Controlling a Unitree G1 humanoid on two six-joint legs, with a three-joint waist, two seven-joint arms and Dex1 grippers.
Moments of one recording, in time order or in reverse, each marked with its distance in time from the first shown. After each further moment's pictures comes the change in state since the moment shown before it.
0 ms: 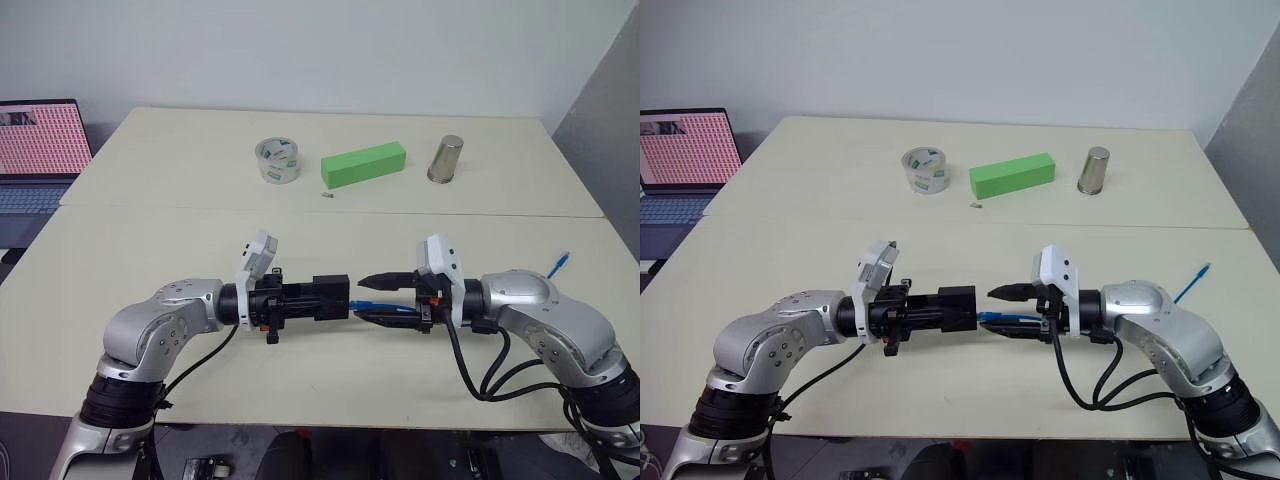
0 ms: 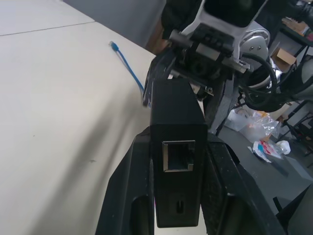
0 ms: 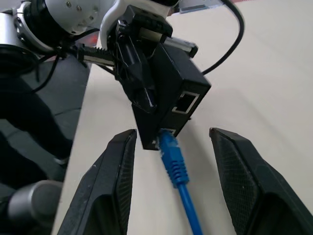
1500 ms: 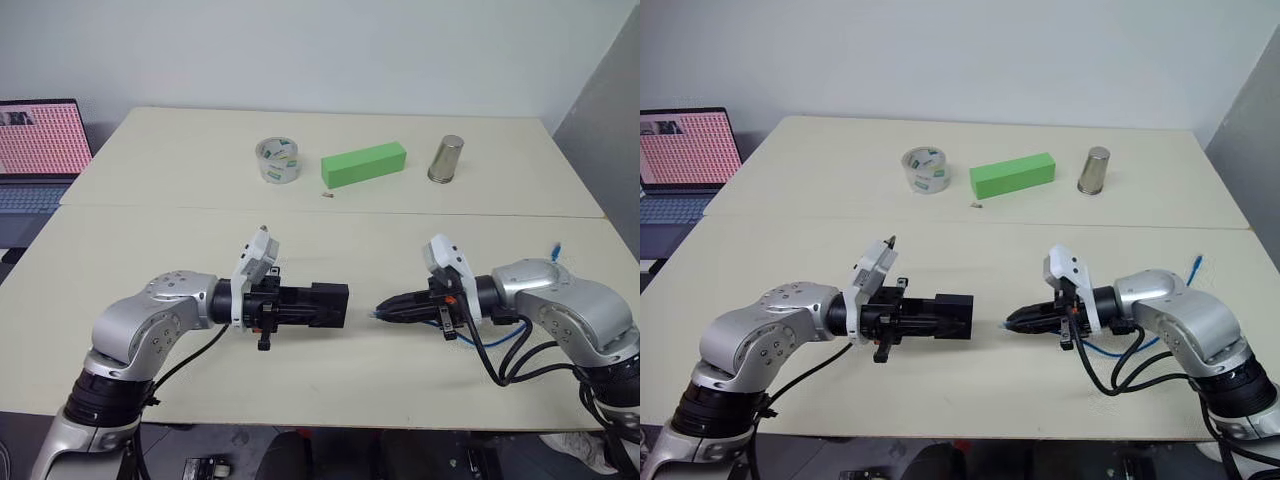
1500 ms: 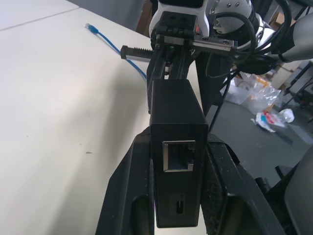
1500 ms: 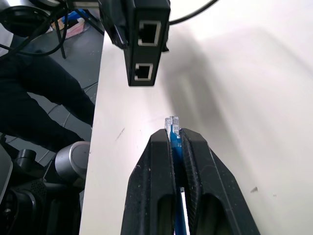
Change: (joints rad) left arm -0.006 0.077 -0.029 -0.037 0.056 -0.058 -0.069; right arm -0.057 -0.091 -0.017 0.084 -0.058 0.124 0.198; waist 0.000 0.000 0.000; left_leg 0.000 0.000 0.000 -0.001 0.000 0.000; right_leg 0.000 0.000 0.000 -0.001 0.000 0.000
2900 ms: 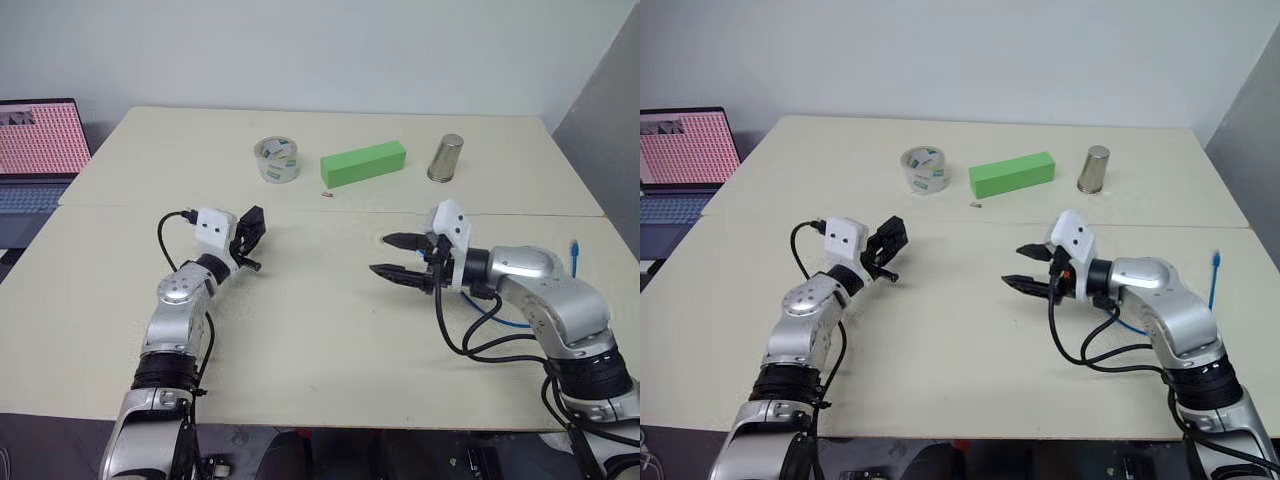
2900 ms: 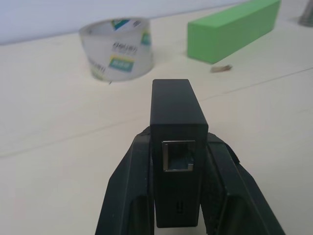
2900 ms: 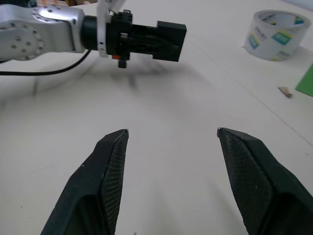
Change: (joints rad) left arm -0.121 -0.307 0.164 0.783 0.555 -0.788 0.711; right arm -0.024 0.191 -0.073 0.053 -0.232 -0.164 -0.216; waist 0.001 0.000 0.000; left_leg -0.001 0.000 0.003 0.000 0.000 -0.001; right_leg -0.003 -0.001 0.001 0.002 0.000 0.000
